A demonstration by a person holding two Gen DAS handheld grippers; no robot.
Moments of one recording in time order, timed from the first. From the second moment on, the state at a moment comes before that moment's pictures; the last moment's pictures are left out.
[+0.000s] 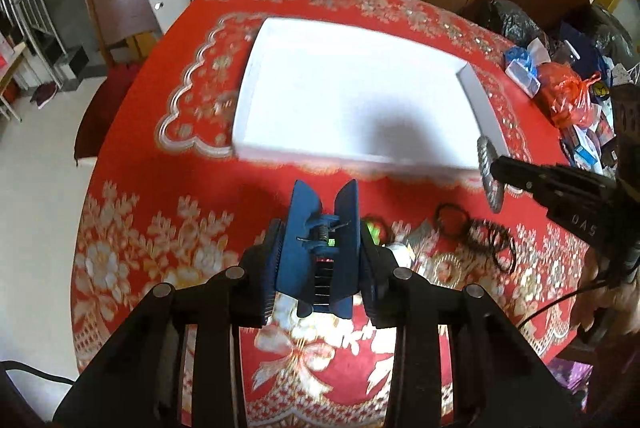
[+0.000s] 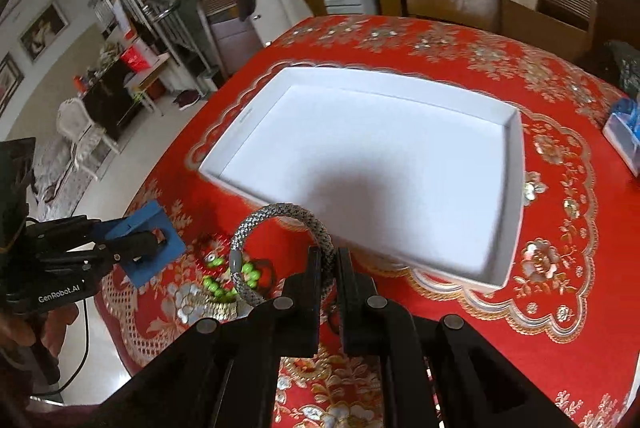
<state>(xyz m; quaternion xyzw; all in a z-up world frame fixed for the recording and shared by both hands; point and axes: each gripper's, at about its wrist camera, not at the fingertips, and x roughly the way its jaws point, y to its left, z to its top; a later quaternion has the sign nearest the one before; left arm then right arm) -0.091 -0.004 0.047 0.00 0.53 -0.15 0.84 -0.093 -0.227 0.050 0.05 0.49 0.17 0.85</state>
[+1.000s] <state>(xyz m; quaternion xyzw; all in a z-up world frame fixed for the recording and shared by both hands) 0.128 -0.035 0.005 -0.01 0.51 -0.12 0.85 0.106 -0.231 -0.011 0.06 0.54 0.03 0.84</state>
